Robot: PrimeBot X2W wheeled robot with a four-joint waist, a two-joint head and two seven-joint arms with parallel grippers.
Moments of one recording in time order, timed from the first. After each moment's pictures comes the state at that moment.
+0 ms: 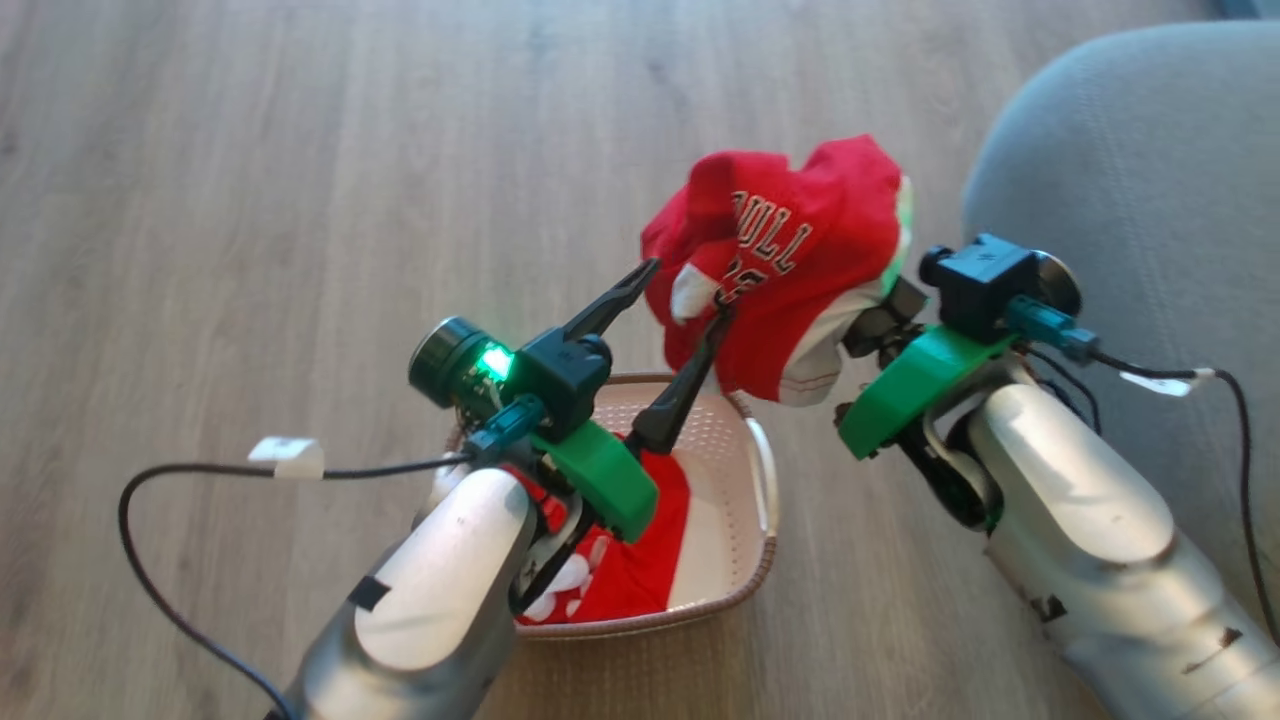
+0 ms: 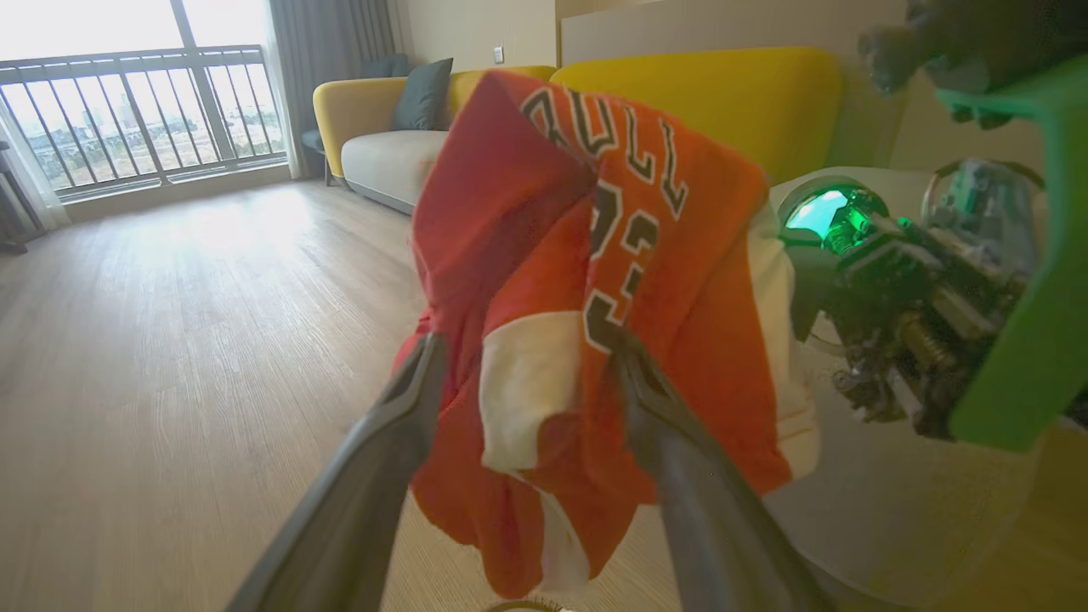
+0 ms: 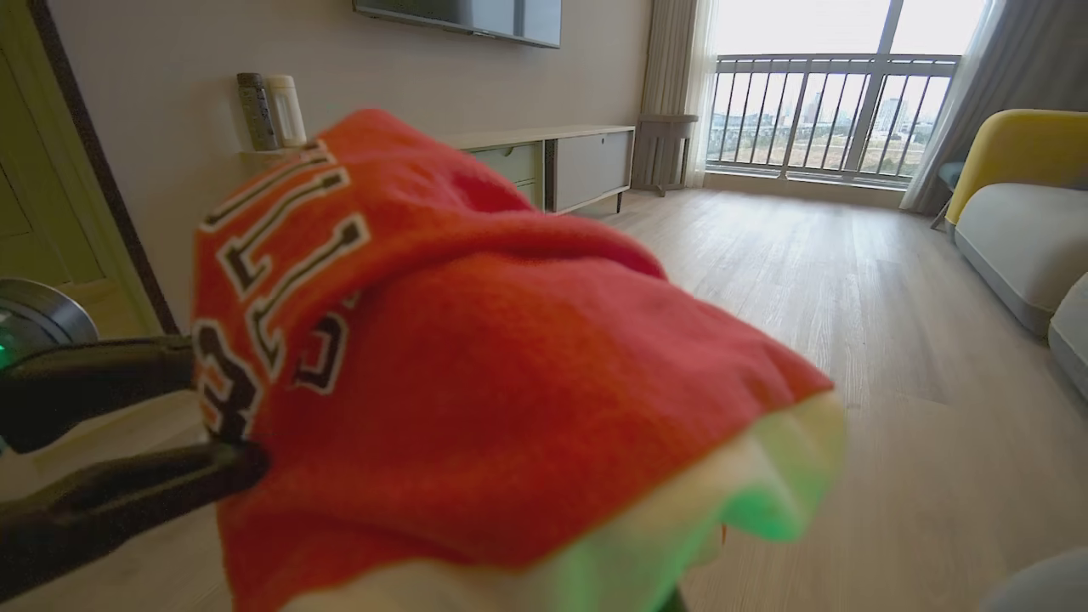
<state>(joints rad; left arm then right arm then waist) -0.51 0.04 -0.62 0.36 -0.26 -0.09 -0.26 -0.60 -0.23 0.57 0.46 0.44 0.13 -0.26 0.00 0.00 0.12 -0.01</state>
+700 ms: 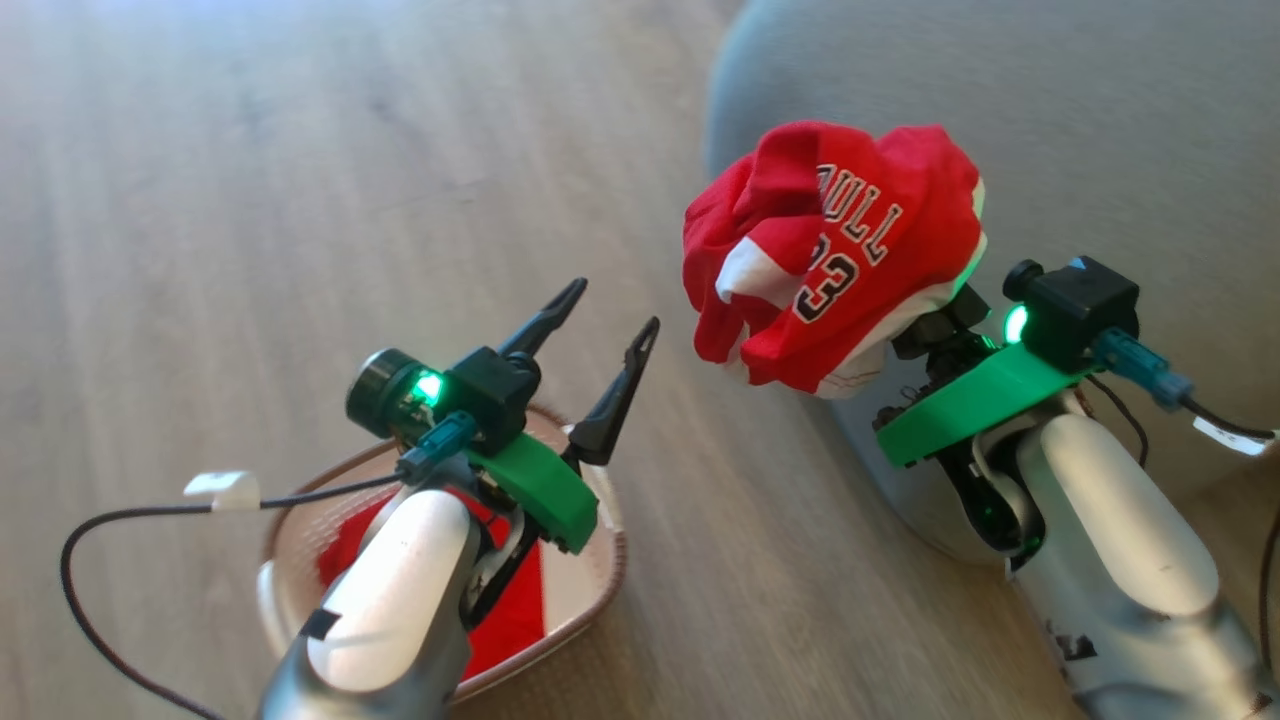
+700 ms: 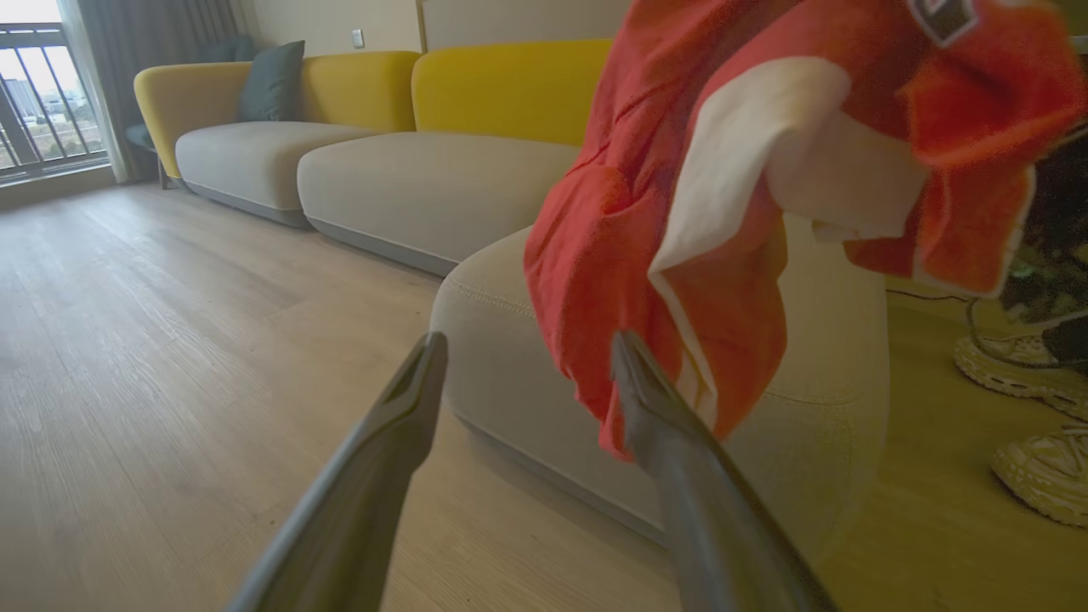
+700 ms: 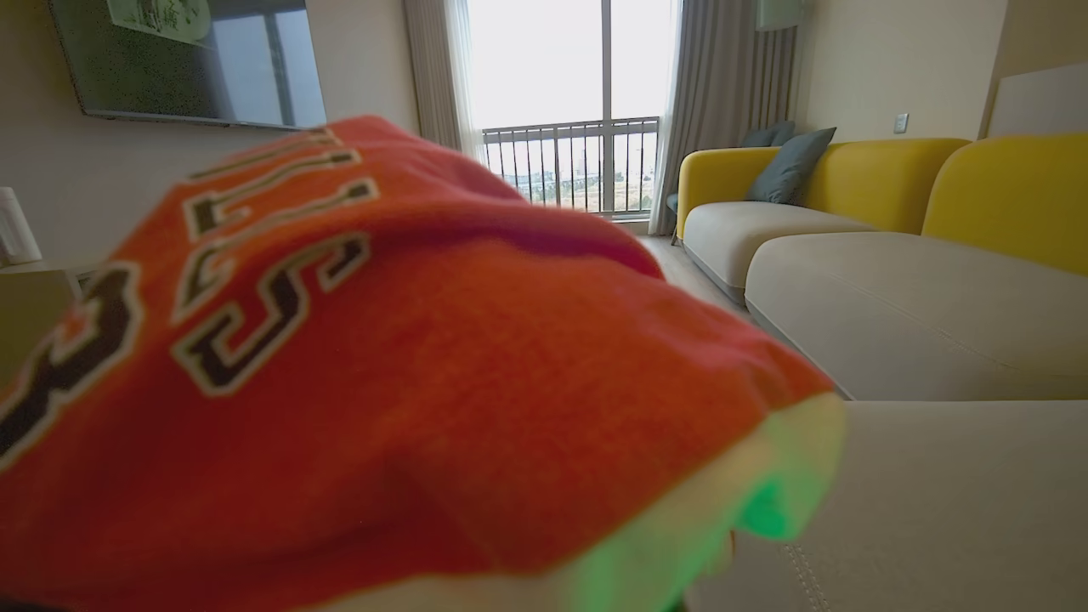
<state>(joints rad) -0.43 0.06 -0.49 0.36 -0.21 -0.12 -0.26 -0.46 -0.20 0.38 0.28 0.41 0.13 -0.26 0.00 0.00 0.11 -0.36</state>
